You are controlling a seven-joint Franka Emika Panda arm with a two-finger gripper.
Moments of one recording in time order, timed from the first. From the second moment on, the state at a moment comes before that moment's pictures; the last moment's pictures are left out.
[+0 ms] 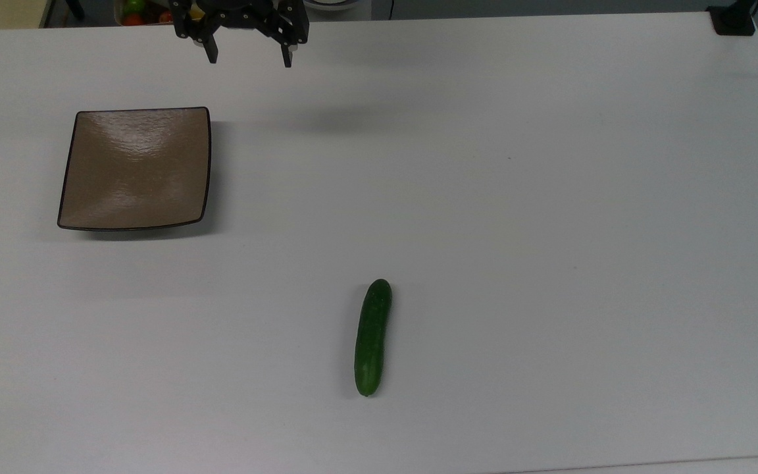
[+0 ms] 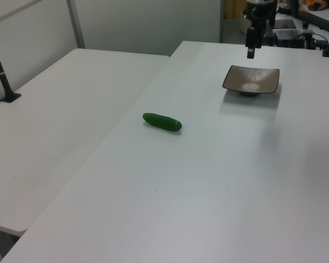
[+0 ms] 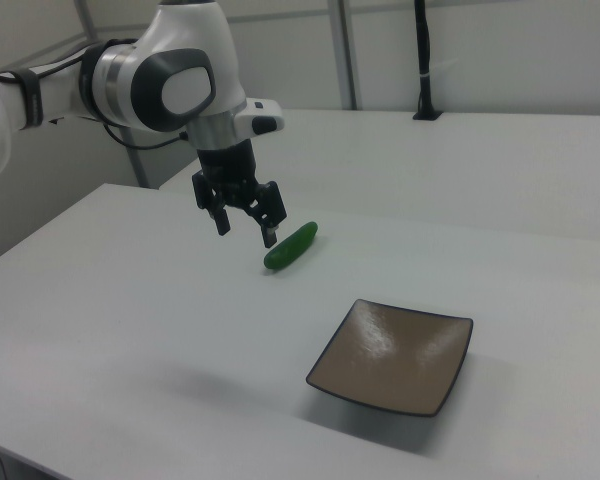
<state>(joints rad) 0.07 0.01 -0.10 -1.75 0.00 1.78 -0.05</state>
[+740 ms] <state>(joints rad) 0.07 0.01 -0.09 -1.76 0.00 1.78 -0.05</state>
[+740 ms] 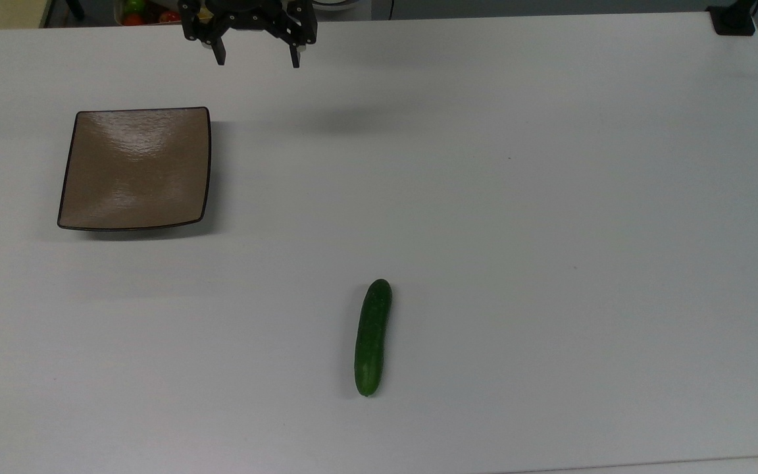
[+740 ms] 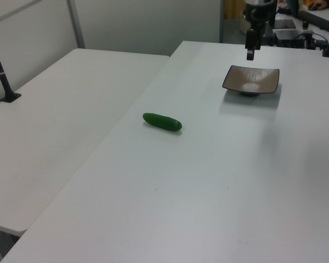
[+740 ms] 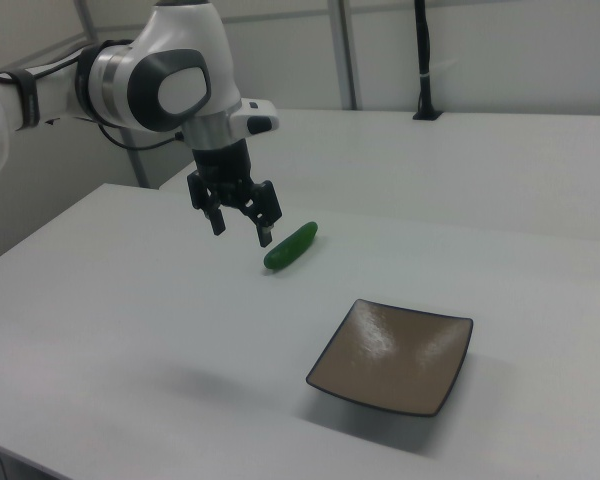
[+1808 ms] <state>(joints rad) 0.07 0.19 -0.07 -1.68 0.01 2.13 0.33</state>
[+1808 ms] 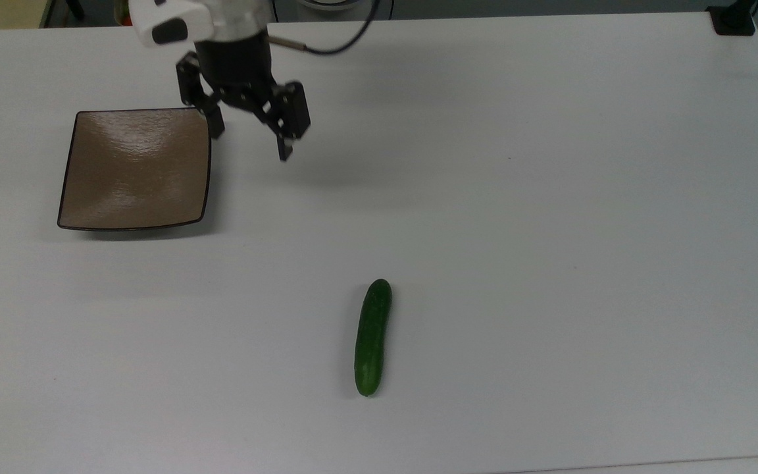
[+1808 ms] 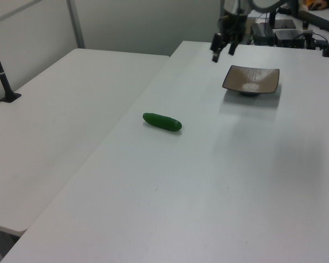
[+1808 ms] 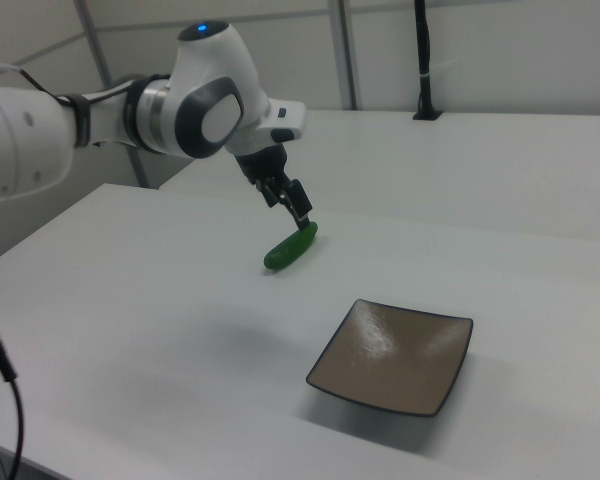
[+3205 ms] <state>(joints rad) 0.15 0.75 0.07 -1.31 -0.24 2.43 0.60</state>
